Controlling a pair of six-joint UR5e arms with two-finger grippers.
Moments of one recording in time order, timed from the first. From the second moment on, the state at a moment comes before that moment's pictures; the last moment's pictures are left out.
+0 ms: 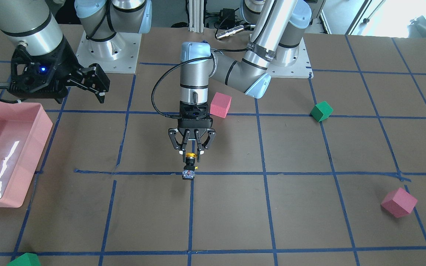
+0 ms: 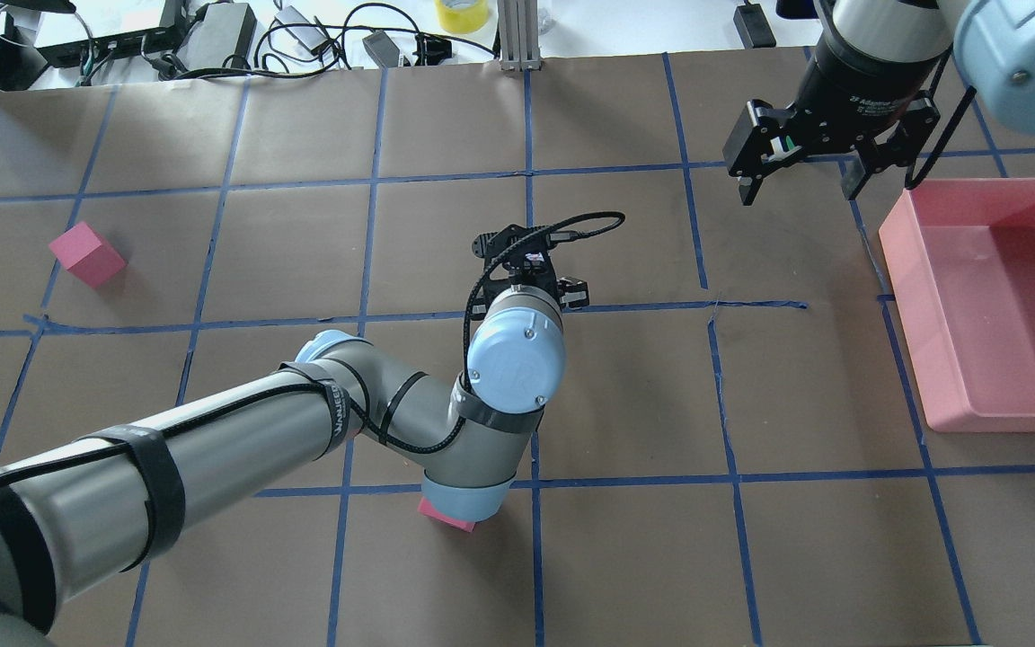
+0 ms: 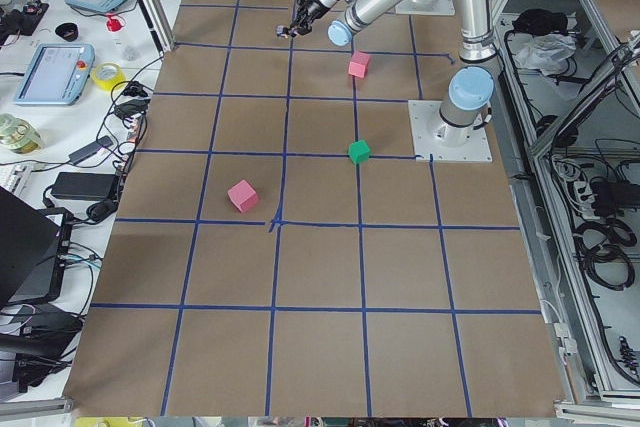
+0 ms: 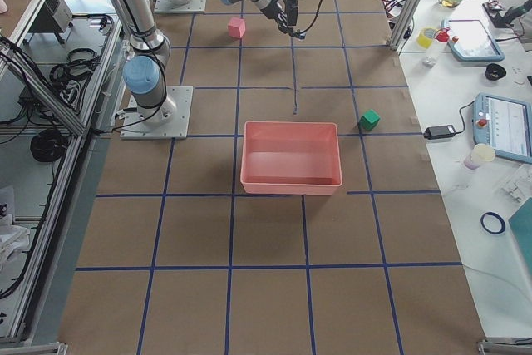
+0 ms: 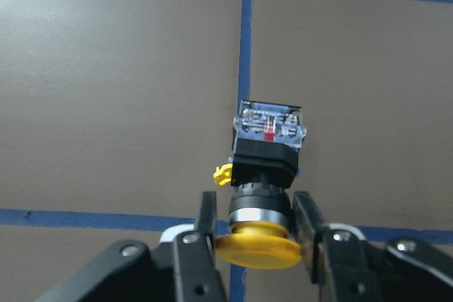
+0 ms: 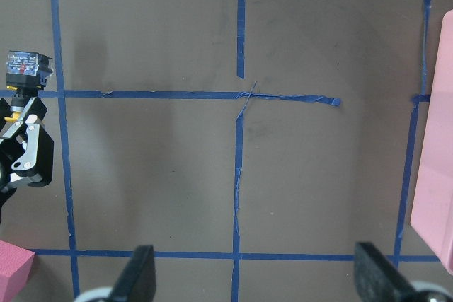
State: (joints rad) left arm -2.09 -2.00 -2.01 -0.11 1.83 -0.55; right arm 1.55 -1.53 1.54 -1.55 -1.56 -0.04
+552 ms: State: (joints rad) left arm -1.95 -1.89 -1.80 -0.74 1.47 -0.80; right arm 1.55 -1.54 1.54 -1.55 -1.55 -0.04
